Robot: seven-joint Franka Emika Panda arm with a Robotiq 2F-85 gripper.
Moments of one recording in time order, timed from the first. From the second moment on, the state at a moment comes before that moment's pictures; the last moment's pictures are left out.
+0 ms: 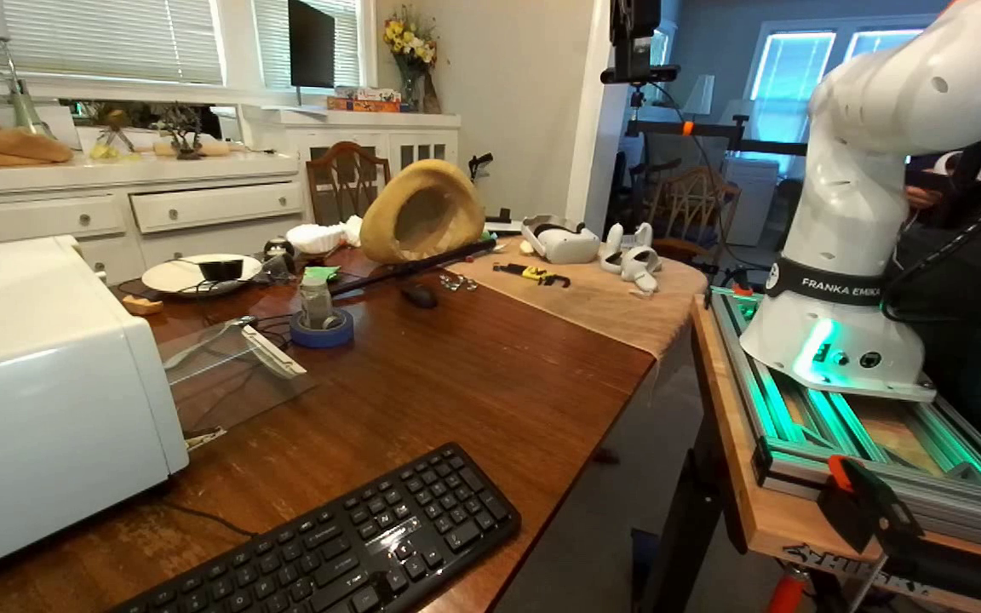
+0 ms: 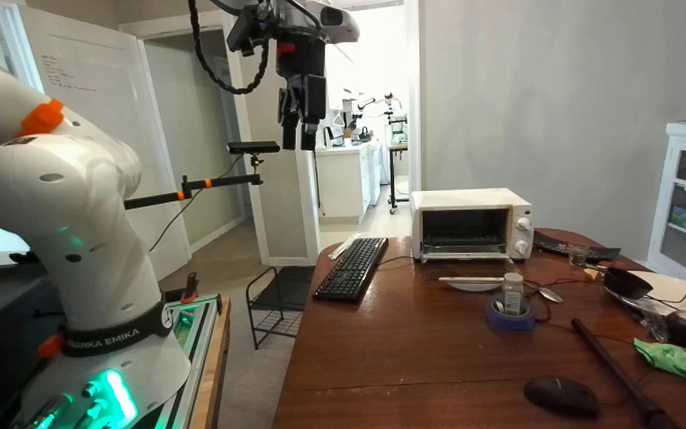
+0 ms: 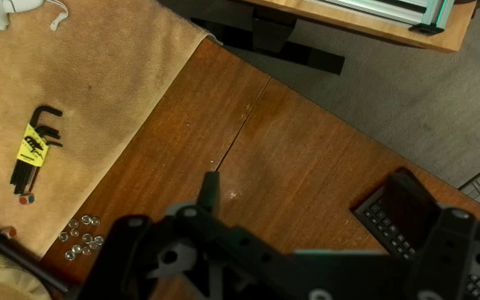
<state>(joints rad) 0.09 -0.73 0.07 -2.52 -0.03 1.64 -0.11</state>
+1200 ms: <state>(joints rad) -0.05 -0.25 0.13 -2.46 -0.03 2.36 0.45</state>
